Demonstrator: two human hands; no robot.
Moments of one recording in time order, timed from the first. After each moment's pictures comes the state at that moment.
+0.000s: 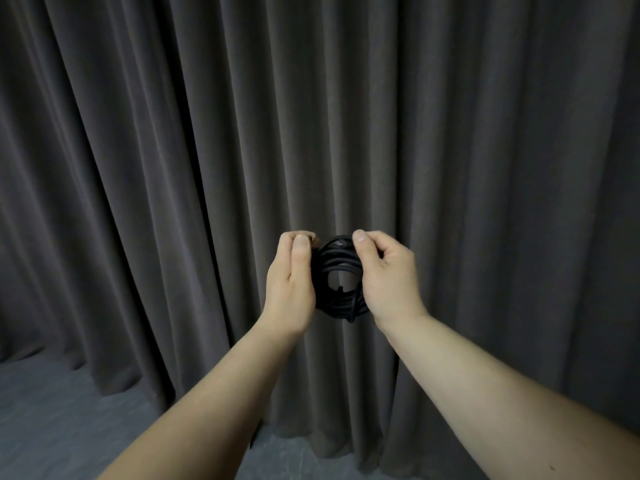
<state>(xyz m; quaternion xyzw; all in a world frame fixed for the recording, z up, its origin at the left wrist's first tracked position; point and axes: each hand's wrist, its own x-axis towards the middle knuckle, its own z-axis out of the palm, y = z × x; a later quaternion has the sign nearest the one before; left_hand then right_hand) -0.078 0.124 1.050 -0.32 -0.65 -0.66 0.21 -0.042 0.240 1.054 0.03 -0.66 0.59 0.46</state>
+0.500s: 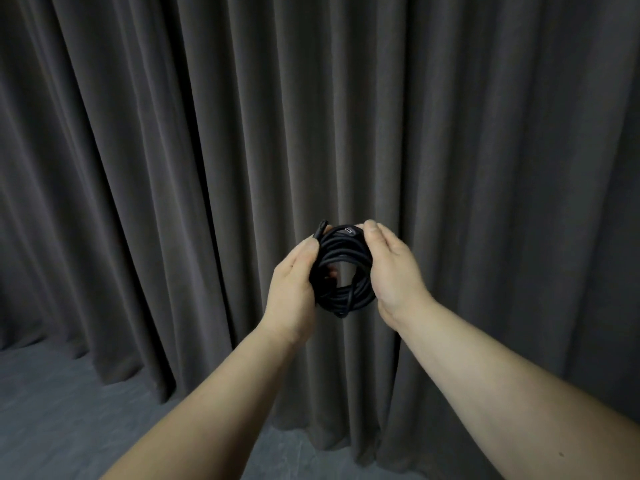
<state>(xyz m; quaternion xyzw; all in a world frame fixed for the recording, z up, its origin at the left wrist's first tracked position) -0.072 0.125 1.044 -0.29 -0.54 -0.79 0.01 -0.048 0.241 1.055 0.05 -0.61 0.71 0.35</state>
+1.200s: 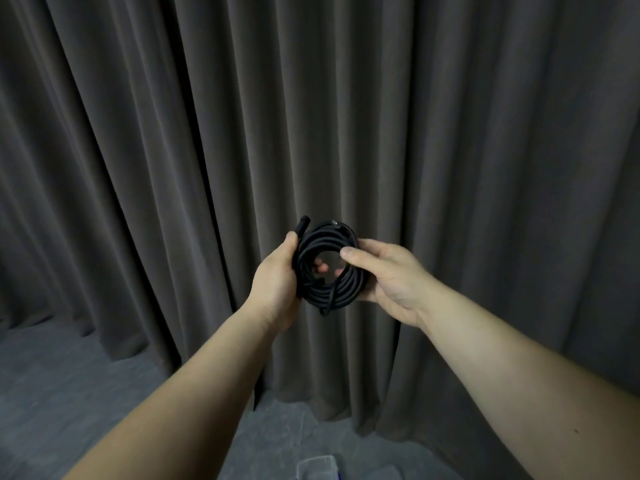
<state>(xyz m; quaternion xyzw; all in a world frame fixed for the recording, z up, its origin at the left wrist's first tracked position) -0.088 0.107 1.030 -0.13 -0.55 -0.82 -0.08 -0.041 0.254 1.026 0.05 -0.64 0.76 0.09</state>
